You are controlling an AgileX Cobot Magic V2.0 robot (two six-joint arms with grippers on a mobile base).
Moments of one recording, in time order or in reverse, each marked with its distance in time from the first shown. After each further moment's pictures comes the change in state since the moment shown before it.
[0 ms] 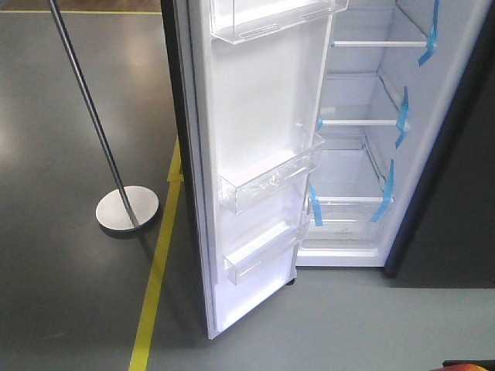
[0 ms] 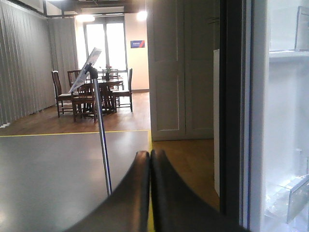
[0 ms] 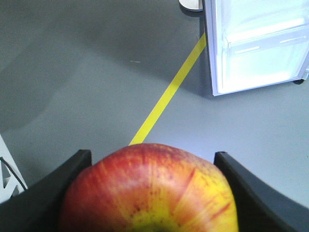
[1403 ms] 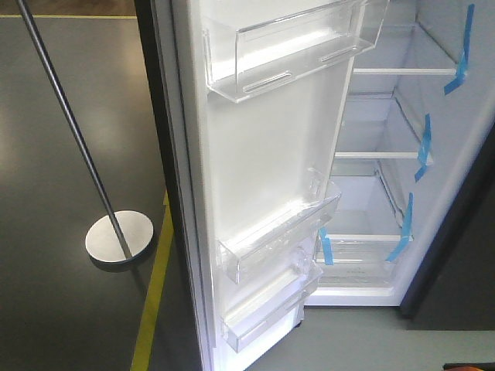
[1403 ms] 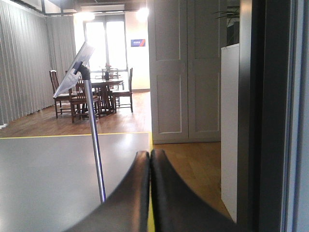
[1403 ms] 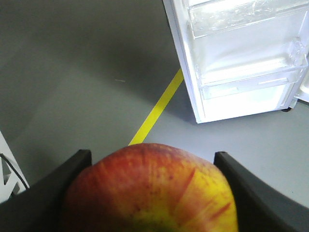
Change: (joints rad) left arm 0.000 0.000 0.000 0.000 0.000 0.000; right arm 0.000 0.000 0.000 0.000 0.012 0.000
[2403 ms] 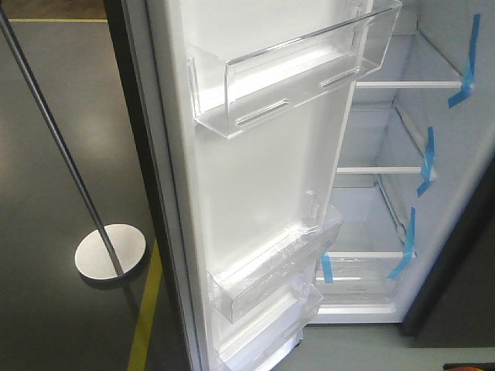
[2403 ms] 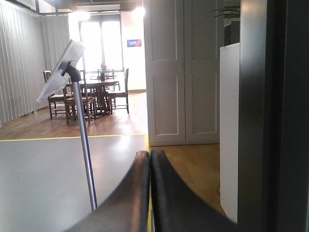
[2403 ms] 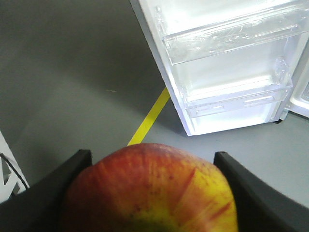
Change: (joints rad) left arm 0.000 0.000 0.000 0.000 0.000 0.000; right arm 0.000 0.000 0.000 0.000 0.000 0.000
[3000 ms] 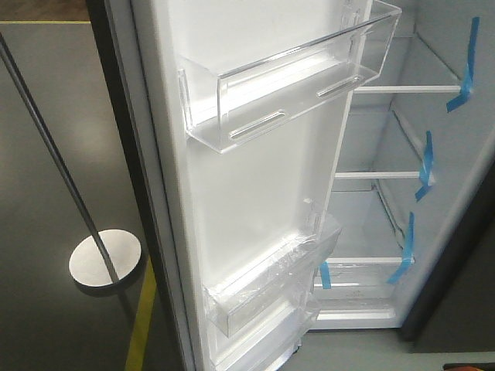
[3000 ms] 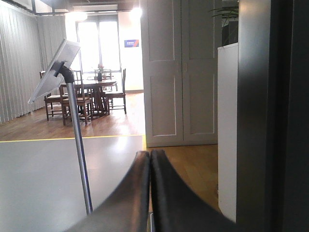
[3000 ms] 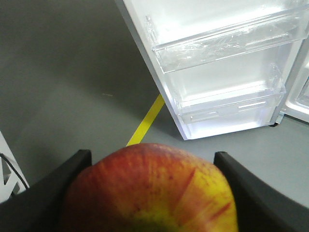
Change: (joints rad) left arm 0.000 0.000 0.000 0.000 0.000 0.000; right arm 0.000 0.000 0.000 0.000 0.000 0.000
